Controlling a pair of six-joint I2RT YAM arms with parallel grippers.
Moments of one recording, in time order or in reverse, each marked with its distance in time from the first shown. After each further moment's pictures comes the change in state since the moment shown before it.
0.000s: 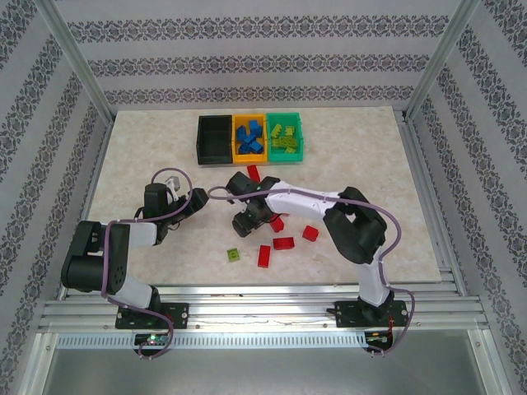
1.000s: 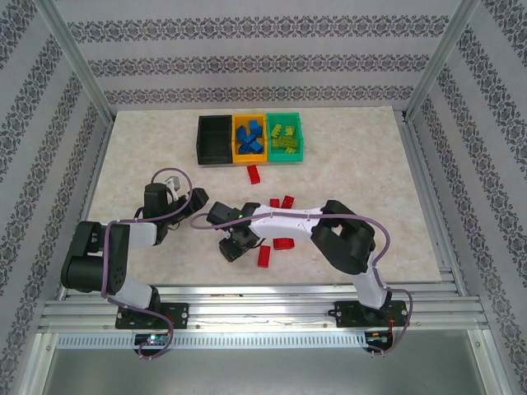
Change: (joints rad) left arm 0.000 -0.002 0.000 0.000 0.000 0.000; right arm 0.167 0.037 -0.041 0.048 0.007 0.163
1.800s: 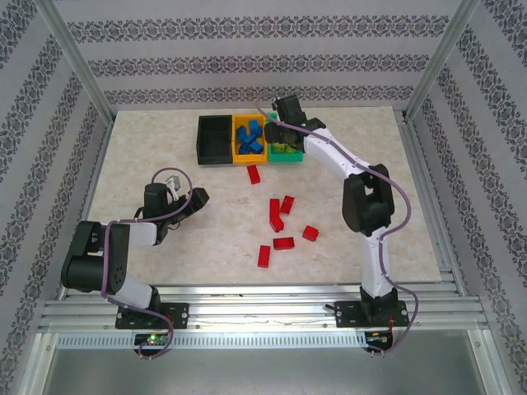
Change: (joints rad) left arm 0.000 0.001 0.000 0.012 0.018 -0.007; right arm -0.629 0.163 0.547 0.182 0.164 -0.168
